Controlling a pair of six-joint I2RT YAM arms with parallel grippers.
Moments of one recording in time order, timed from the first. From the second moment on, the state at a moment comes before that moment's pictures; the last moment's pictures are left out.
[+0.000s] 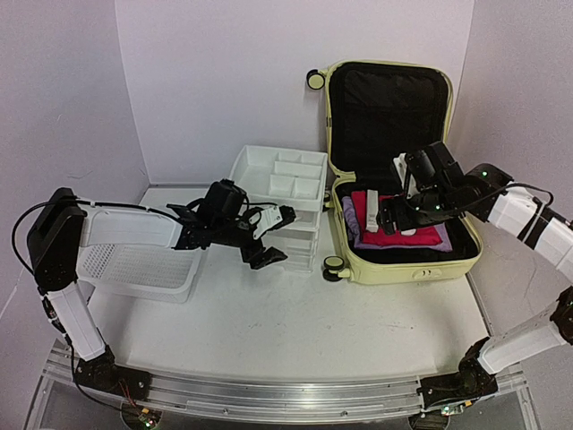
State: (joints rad) left arm -0.80 1.75 1.16 0.00 0.27 0.48; right arm 0.66 1.30 1.29 -0.86 0.28 0.29
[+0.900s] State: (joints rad) left arm -0.80 1.79 1.23 -0.21 0.32 0.59; right arm 0.37 1.70 1.44 -0.85 0.08 0.32
